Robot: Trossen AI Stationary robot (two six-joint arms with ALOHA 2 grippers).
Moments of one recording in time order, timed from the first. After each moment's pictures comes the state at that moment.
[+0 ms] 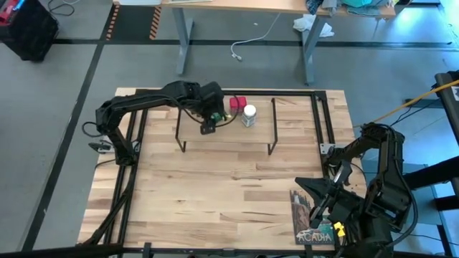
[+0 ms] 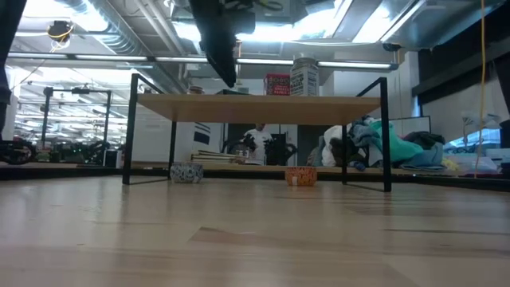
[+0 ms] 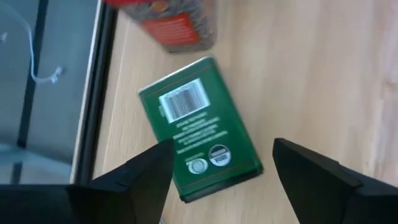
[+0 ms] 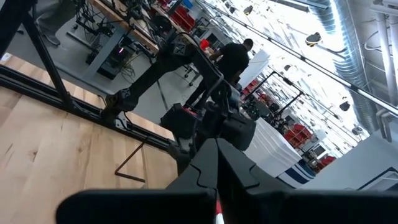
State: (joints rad) left arm 0.30 1.71 1.68 -1.07 -0.14 0.21; right arm 1.11 1.59 1.85 -1.21 1.52 0.24
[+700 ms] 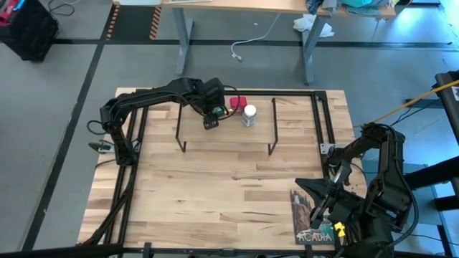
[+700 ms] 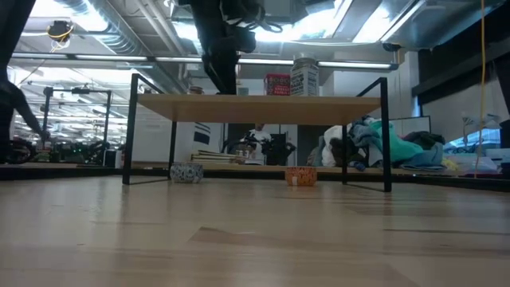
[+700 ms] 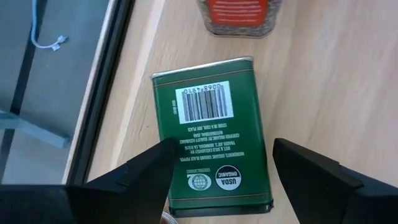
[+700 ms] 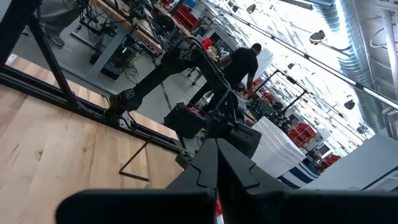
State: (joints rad) left arm 0.37 1.77 1.68 -1.06 -0.14 0.13; right arm 1.11 1.59 1.85 -1.21 1.50 0.25
